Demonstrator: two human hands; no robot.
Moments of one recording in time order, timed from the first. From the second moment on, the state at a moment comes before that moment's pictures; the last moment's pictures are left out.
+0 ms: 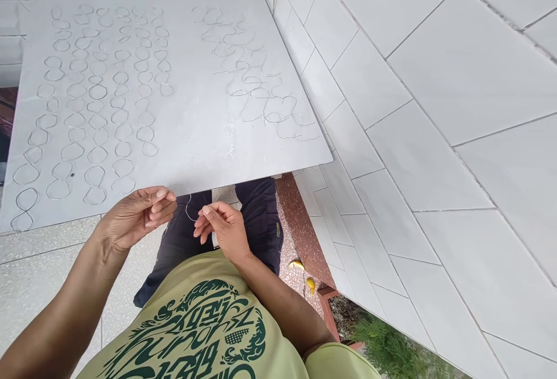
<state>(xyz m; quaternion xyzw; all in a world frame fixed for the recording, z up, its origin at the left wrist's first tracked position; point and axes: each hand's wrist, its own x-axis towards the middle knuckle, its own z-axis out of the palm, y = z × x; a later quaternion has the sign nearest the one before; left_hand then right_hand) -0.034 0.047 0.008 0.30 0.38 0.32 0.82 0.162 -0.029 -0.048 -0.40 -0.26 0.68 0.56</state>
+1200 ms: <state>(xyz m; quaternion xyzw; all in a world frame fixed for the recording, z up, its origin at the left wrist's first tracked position) -0.007 0.062 0.010 0.42 0.46 0.32 0.71 0.164 -0.030 -0.042 -0.41 -0.25 0.69 0.54</state>
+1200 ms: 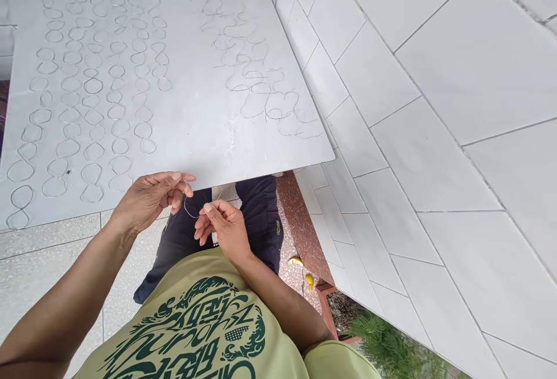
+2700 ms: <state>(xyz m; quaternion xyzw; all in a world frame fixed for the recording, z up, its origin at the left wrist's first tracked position) 0.013 0.052 0.000 0.62 0.58 0.32 0.41 0.163 -0.024 -0.037 -0.45 -0.23 0.65 0.56</state>
